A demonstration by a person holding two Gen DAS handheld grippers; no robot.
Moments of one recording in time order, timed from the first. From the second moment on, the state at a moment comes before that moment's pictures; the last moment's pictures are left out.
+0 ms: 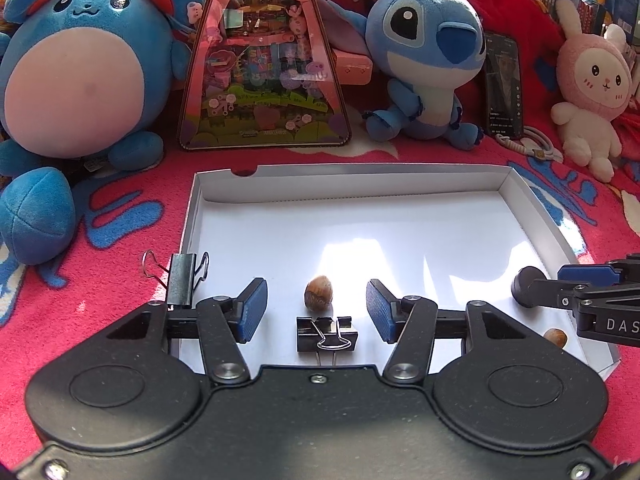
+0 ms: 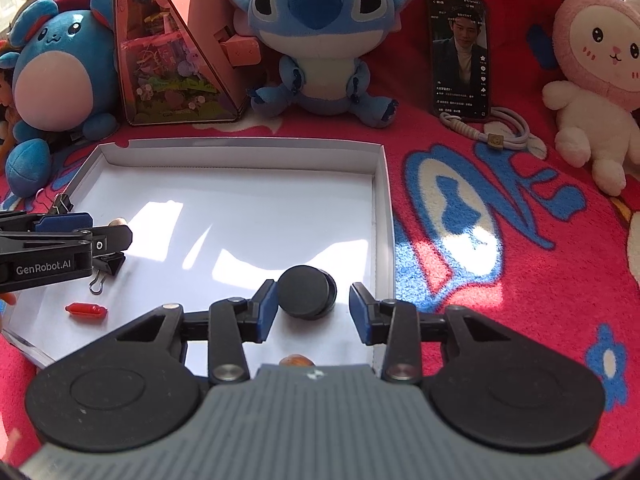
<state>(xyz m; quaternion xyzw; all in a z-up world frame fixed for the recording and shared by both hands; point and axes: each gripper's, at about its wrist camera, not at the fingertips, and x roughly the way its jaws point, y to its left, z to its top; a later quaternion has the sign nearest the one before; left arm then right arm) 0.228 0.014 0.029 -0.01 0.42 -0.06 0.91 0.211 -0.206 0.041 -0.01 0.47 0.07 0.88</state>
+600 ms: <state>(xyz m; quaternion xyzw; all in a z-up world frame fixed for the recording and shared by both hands) 0.161 0.010 0.063 0.00 0.37 -0.10 0.92 0.157 -0.209 0.061 -0.04 0.40 0.09 0.91</state>
